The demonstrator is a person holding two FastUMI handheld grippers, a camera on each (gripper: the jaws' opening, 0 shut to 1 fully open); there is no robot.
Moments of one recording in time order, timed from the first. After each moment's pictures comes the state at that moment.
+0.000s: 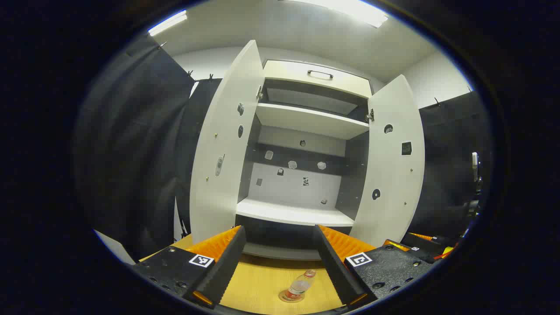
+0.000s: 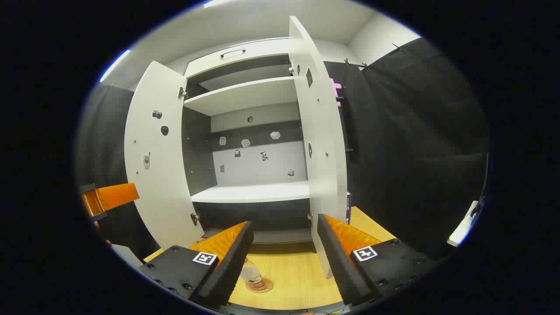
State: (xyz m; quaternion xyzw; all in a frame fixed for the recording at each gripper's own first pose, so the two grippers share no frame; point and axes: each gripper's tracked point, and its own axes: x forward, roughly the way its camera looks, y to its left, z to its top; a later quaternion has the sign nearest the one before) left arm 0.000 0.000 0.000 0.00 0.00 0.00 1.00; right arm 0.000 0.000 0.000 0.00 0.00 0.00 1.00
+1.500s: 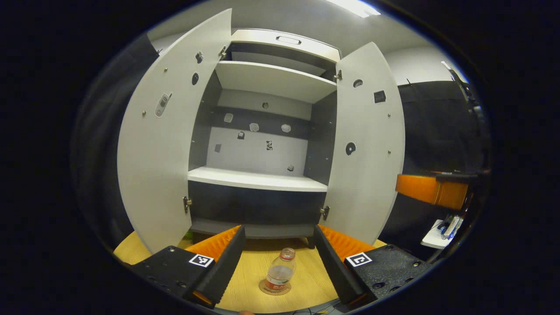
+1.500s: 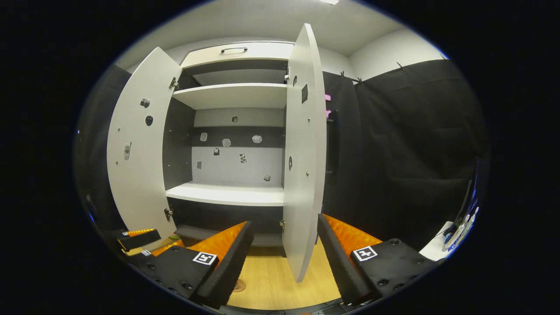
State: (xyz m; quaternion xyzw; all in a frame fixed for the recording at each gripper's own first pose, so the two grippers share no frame) left arm 0.041 -0.051 -0.137 0.03 0.08 -0.13 0.99; right arm -0.011 -0.022 0.019 -0.06 -0.01 -0.08 0.99
